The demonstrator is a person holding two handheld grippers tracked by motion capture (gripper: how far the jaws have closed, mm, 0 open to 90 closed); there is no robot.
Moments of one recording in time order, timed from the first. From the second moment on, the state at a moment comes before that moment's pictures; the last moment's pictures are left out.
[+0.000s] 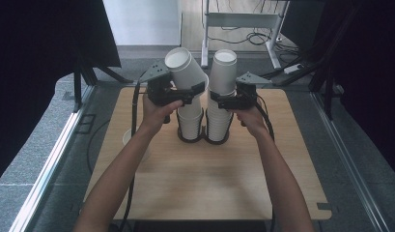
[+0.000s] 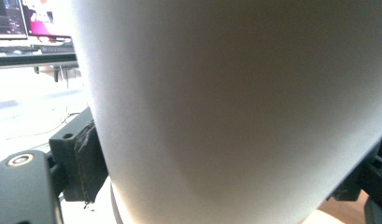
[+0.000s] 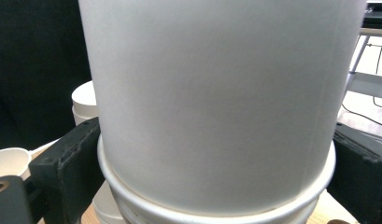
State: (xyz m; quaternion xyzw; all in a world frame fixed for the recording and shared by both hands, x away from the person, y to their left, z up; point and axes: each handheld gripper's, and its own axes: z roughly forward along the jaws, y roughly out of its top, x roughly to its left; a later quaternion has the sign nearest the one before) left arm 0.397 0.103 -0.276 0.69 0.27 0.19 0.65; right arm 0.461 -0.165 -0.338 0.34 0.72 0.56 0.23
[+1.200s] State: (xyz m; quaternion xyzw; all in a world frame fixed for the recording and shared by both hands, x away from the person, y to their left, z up) left arm 0.358 0.111 -0.337 0.73 0.28 0.16 0.61; right arm 0.430 -0.195 -0.345 0.35 0.69 0.58 0.26
